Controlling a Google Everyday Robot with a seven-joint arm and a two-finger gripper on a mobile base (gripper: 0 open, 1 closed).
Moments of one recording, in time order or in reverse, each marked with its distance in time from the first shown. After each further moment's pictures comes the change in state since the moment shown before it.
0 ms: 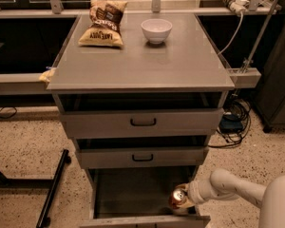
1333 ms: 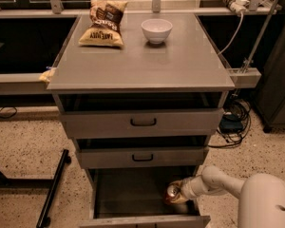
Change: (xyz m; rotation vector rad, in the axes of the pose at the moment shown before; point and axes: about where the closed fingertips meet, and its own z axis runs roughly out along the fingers) arm 0.011 -0.027 0.051 -0.014 -0.025 -0.028
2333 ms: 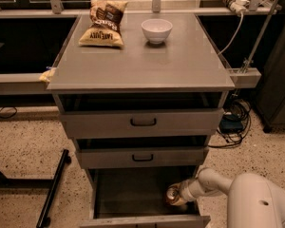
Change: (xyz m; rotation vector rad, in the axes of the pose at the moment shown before) arm 0.026 0.003 0.029 -0.025 0.041 -0.012
